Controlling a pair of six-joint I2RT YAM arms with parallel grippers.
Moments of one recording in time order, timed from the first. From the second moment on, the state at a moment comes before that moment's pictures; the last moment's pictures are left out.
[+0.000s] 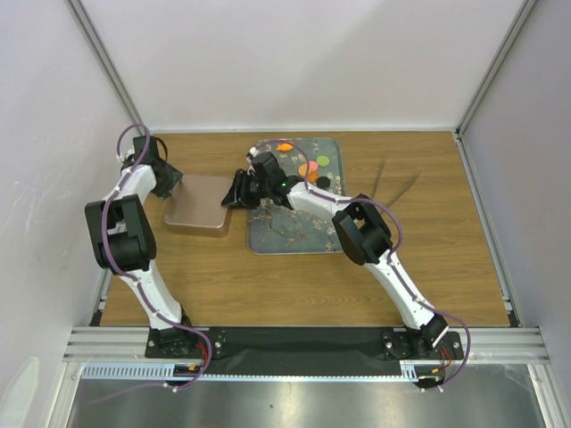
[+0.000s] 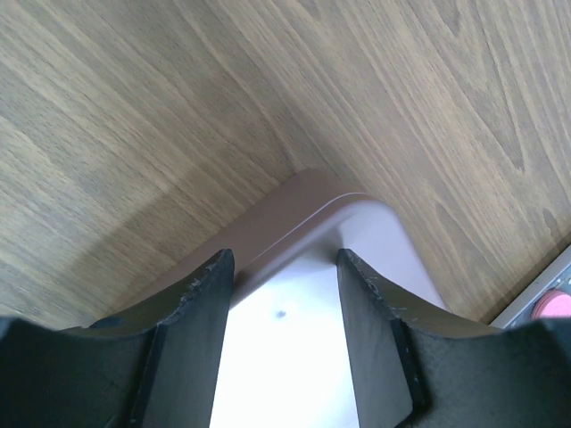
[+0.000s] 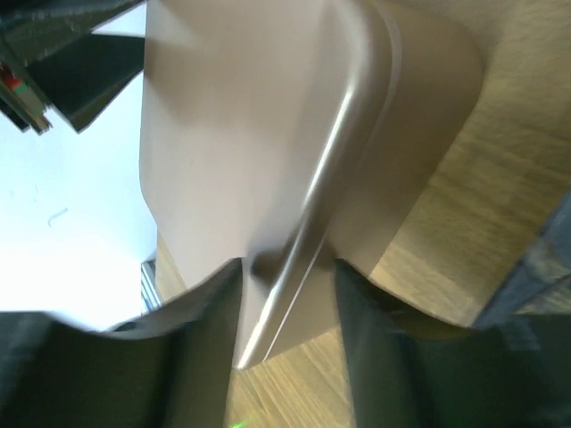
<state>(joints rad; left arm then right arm) 0.21 1.90 1.40 -0.45 -0.10 -0.75 0.78 2.53 2.08 -0.09 -0.43 0.89</state>
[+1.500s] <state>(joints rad) 0.21 1.90 1.40 -0.45 -0.10 -0.72 0.72 2.69 2.36 -0.17 -0.37 0.94</state>
